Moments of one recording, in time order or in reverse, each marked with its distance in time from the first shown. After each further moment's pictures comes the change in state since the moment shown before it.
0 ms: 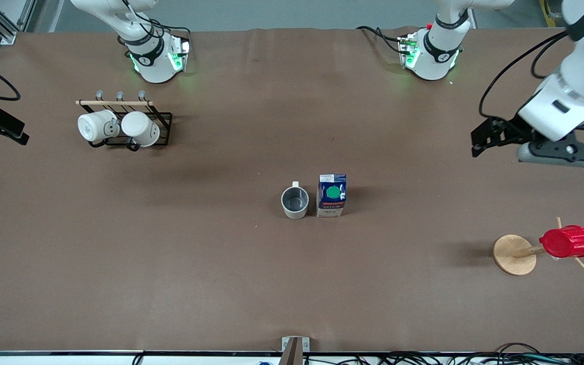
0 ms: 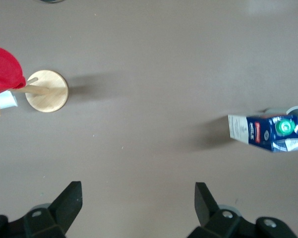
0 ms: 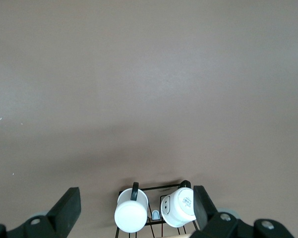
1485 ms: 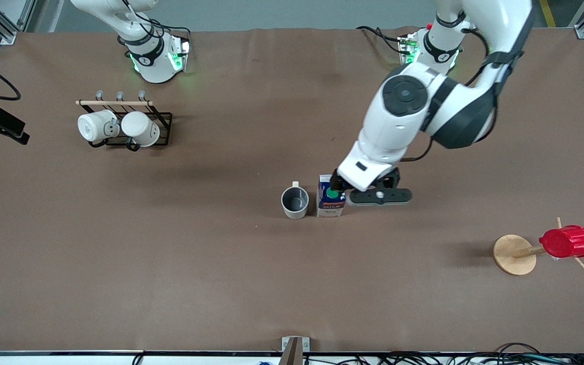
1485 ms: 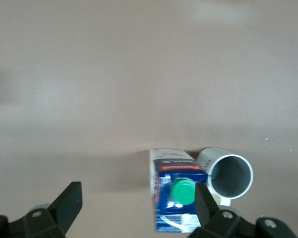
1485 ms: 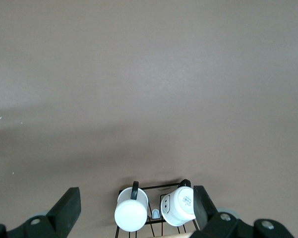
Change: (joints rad) left arm 0.046 0.359 -0.491 0.020 0.285 0.349 -0.636; right arm 0.001 0.000 0.001 0.001 -0.001 -0.005 0.001
